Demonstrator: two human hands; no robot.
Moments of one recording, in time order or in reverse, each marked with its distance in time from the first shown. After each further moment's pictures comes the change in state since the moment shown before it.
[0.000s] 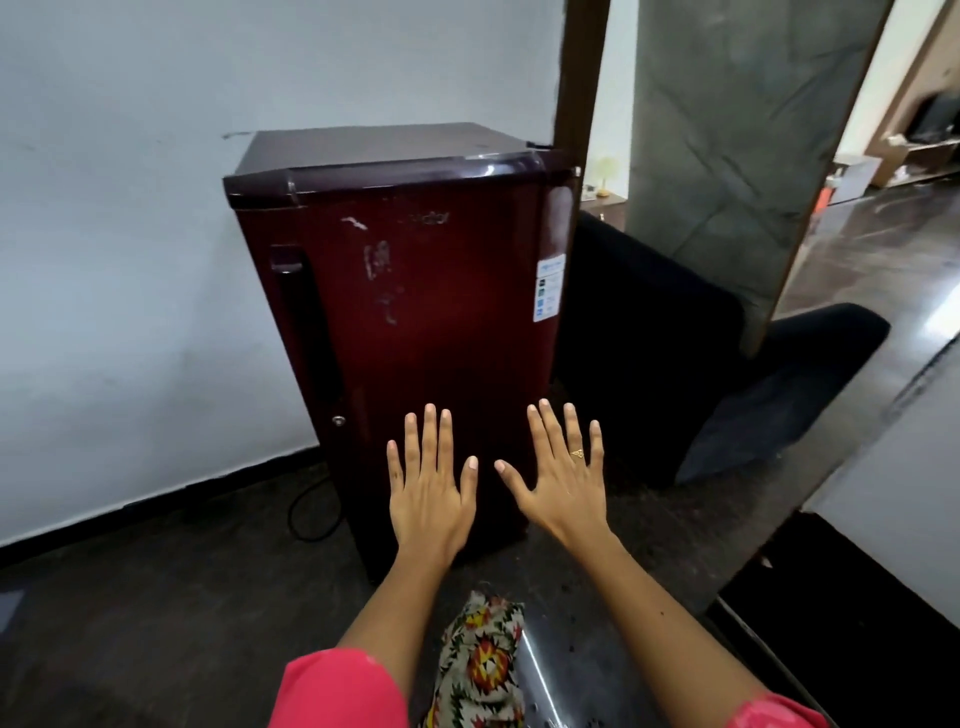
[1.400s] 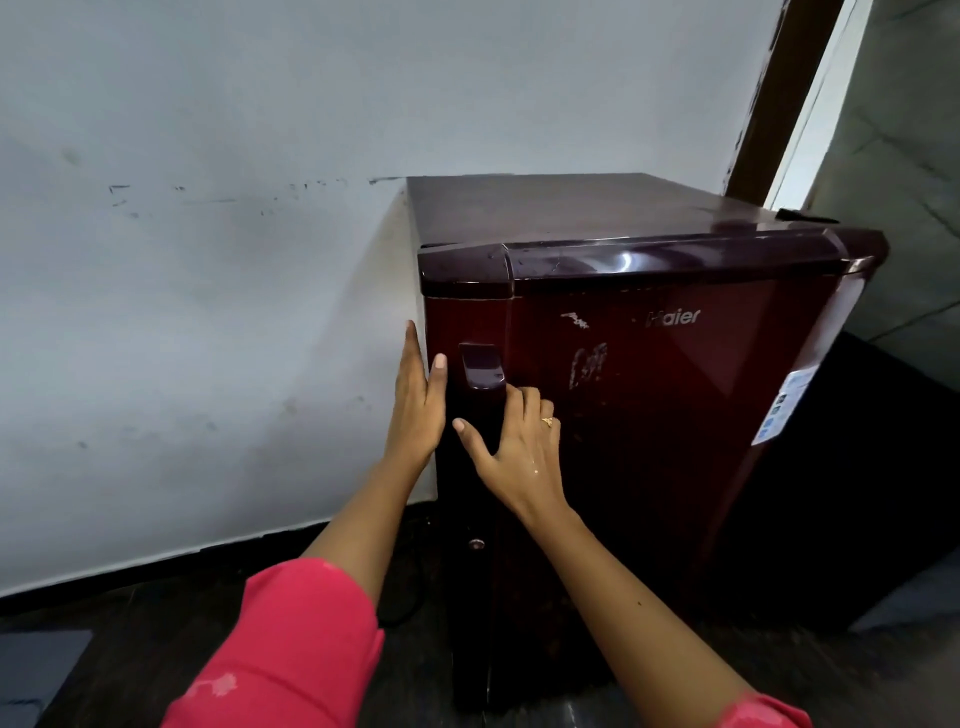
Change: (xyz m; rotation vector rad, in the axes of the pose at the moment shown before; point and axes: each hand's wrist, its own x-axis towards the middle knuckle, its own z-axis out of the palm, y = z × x) left_hand 0.297 -0.240 -0.054 -0.857 0.228 -0.103; right_hand 0.263 -0.266 0.042 0.528 0.200 -0.154
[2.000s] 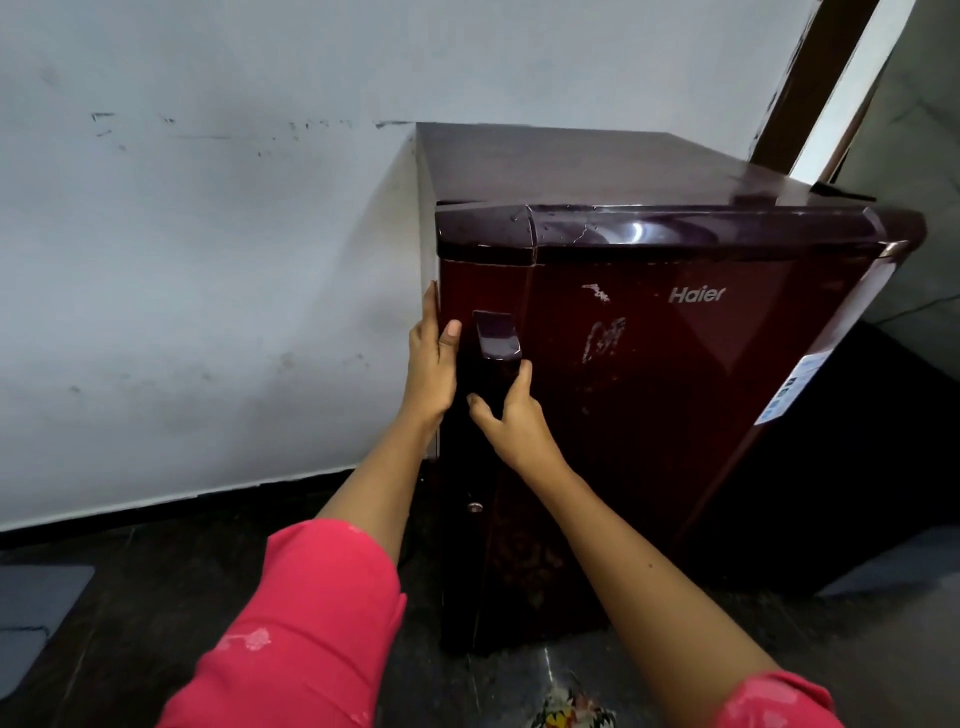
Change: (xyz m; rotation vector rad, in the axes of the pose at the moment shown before) left_hand 0.006 0.006 0.003 -0.157 -0.050 -0.046; right_hand 0.006 -0.011 -0.005 0.598 -0.331 0.239
